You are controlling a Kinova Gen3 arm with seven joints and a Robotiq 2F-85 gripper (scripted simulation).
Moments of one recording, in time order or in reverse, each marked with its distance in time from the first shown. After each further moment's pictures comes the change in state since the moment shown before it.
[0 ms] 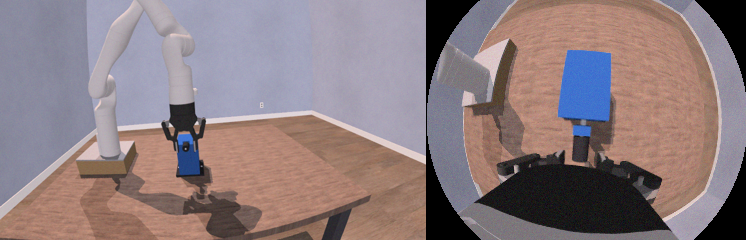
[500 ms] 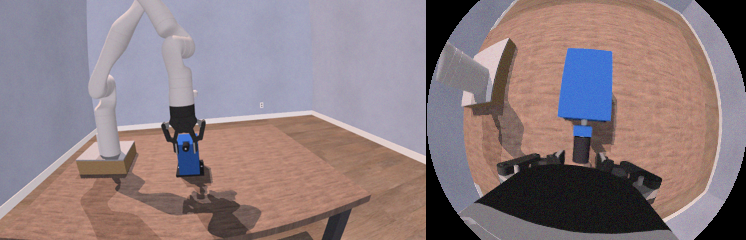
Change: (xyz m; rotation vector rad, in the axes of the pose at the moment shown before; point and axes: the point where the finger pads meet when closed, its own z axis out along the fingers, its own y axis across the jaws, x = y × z) arm 0.000 -0.001 0.006 0.004 0.001 0.001
